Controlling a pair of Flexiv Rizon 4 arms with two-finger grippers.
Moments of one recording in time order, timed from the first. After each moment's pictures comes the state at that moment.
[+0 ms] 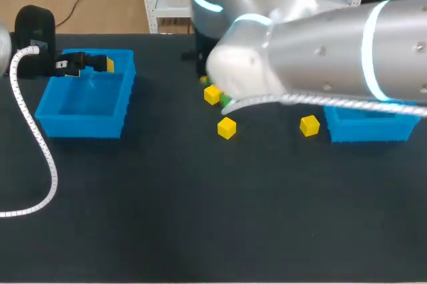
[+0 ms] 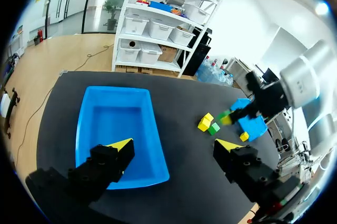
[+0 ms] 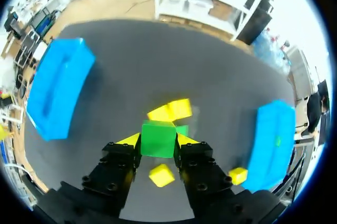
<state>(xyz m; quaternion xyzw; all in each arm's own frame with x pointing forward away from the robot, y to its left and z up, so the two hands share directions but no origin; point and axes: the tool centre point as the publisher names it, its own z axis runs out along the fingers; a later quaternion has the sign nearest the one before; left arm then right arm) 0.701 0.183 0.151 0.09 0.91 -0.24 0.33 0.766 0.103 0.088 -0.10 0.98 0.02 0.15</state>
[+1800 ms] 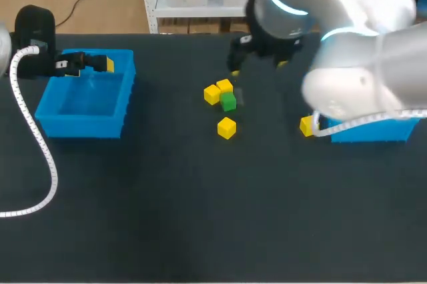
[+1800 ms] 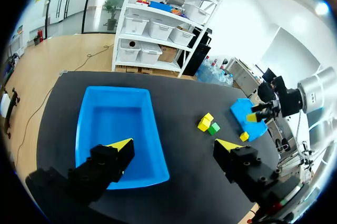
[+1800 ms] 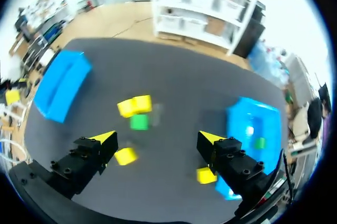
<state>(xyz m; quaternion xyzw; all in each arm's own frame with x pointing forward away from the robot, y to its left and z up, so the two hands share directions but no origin) 0.701 0.183 0.151 0.09 0.91 -0.24 0.33 0.736 0.050 0.108 -0.15 0.97 0.06 0.20</state>
